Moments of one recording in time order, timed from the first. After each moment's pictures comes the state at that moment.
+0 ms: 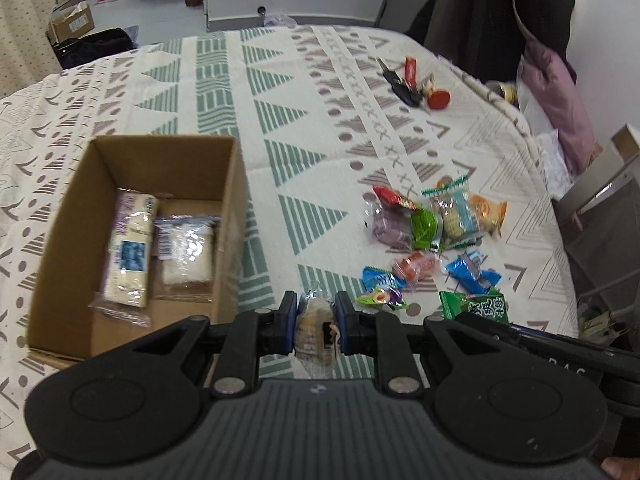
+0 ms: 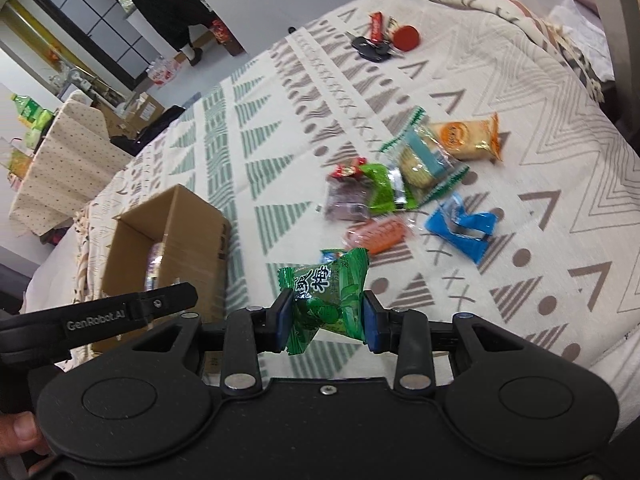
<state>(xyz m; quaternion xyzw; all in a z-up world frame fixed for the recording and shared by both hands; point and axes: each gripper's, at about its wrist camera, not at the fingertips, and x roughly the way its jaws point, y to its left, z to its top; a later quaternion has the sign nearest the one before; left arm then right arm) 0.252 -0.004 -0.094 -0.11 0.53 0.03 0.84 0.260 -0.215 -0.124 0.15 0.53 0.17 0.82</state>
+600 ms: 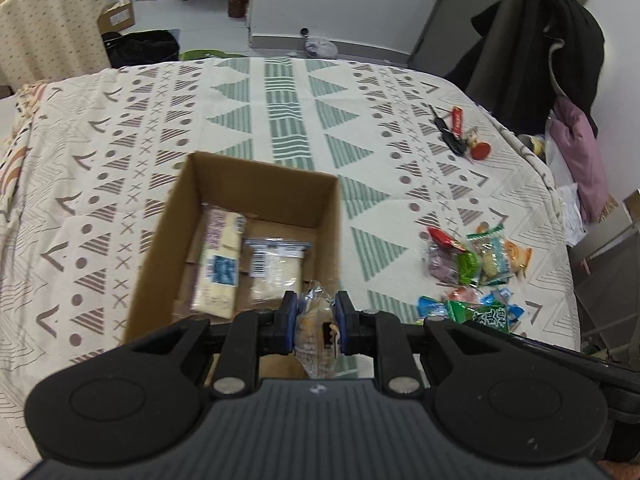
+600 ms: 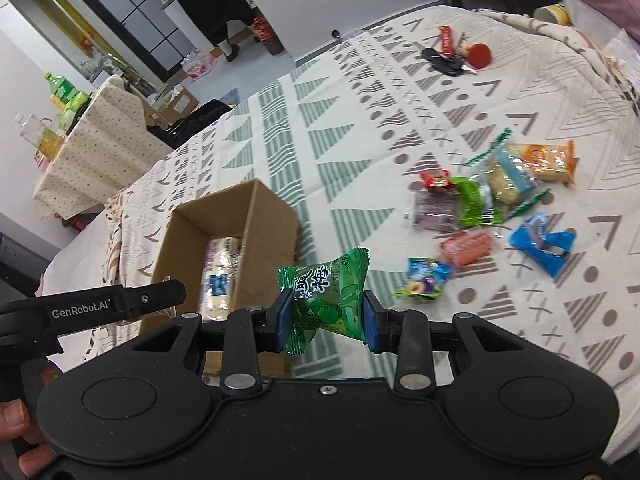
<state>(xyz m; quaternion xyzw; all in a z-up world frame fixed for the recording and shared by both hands) 0.226 0.076 -0.068 -0.15 0.50 0.07 0.85 0.253 -0.150 -0.100 0.14 0.51 0.21 0.82</state>
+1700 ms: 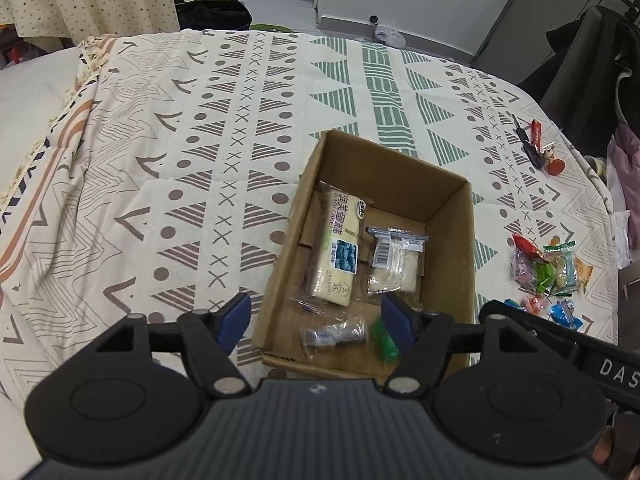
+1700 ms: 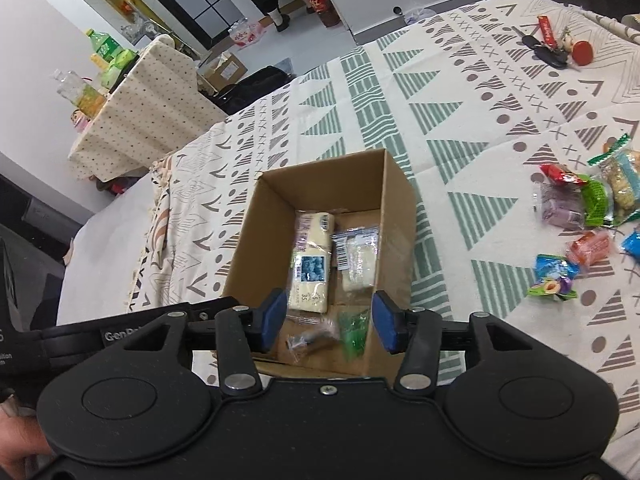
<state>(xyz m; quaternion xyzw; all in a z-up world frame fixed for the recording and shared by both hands) 0.204 0.159 -0.084 -0.17 0.53 0.14 0.82 0.249 -0.057 -0.093 0.12 0.52 0.27 0.80</state>
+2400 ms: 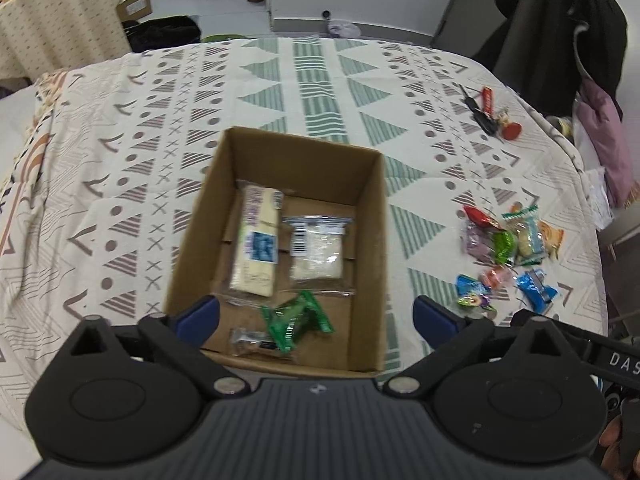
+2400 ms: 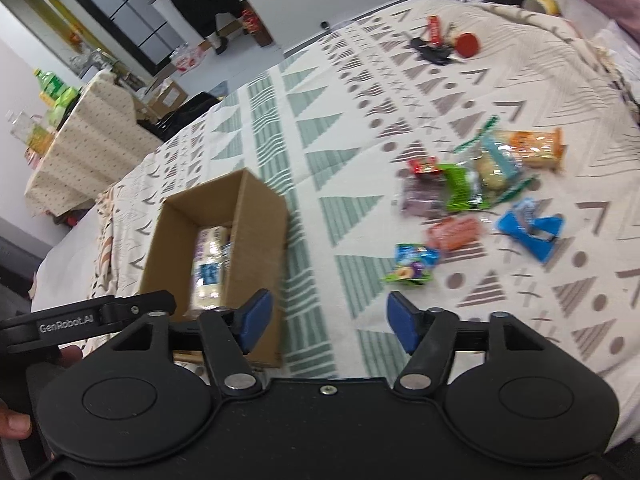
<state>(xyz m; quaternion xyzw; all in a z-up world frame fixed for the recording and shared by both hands) 0.222 0.081 -0.078 -0.13 0.53 0.09 0.83 0.248 -0.163 -0.101 0.13 0.52 0.19 0.82</state>
